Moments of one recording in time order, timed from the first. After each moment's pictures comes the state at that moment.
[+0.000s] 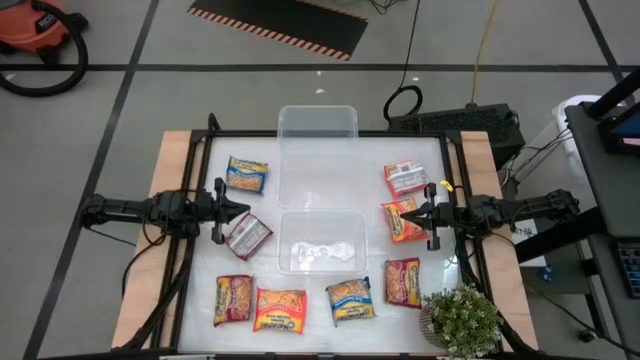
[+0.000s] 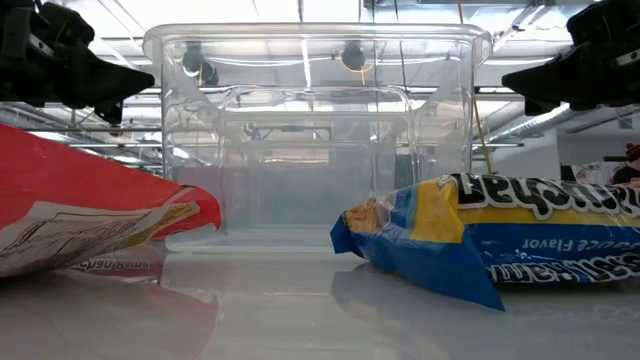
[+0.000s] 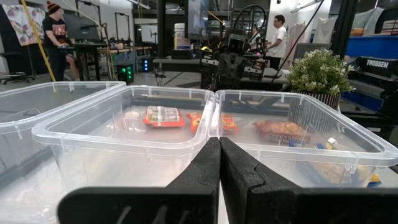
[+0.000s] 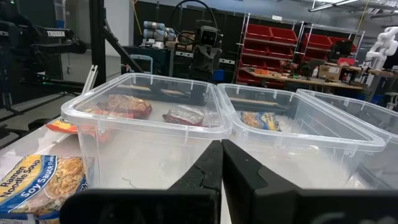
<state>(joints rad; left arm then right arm) -0.08 0.02 0.01 0.06 -0.16 -0.02 0.18 0.07 0.02 0.07 0.18 -0.12</state>
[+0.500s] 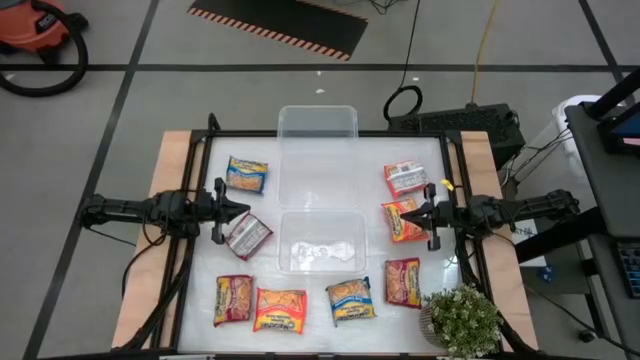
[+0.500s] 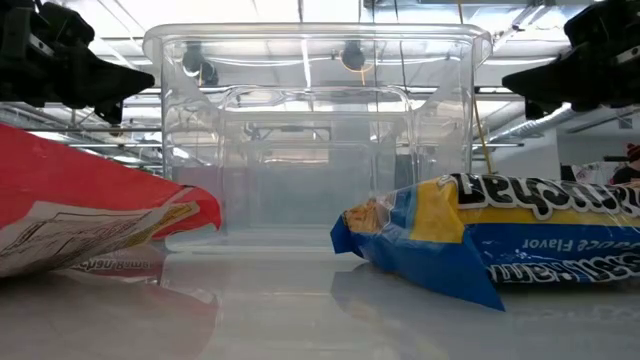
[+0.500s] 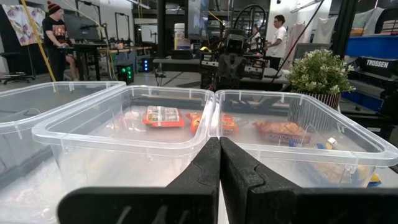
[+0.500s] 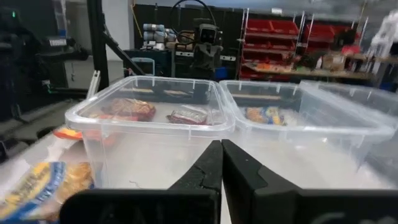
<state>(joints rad) -0.08 0.02 0.01 0.06 -0.16 -0.02 0.18 0.07 0.02 0.06 0.18 -0.04</state>
